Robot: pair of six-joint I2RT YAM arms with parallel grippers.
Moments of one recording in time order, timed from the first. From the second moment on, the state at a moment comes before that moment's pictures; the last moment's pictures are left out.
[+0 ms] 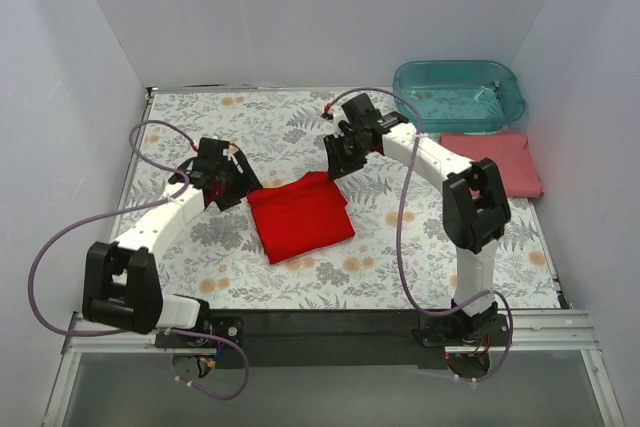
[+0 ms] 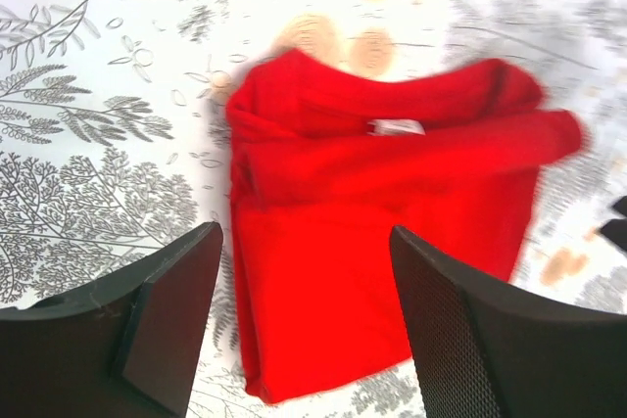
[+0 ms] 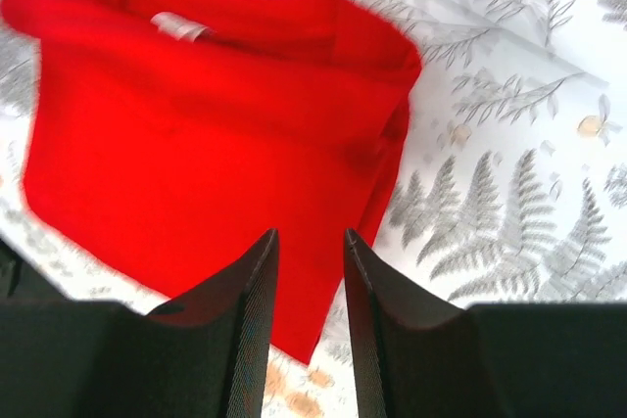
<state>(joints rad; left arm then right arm) -0.23 1.39 0.91 -0.47 0.02 -0.72 0.58 2.02 1.69 -0.72 -0.35 0.13</state>
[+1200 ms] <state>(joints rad) -0.03 1.84 1.00 -0.09 0.51 -0.81 0.36 2.29 1.42 0.39 -0.92 0.69</state>
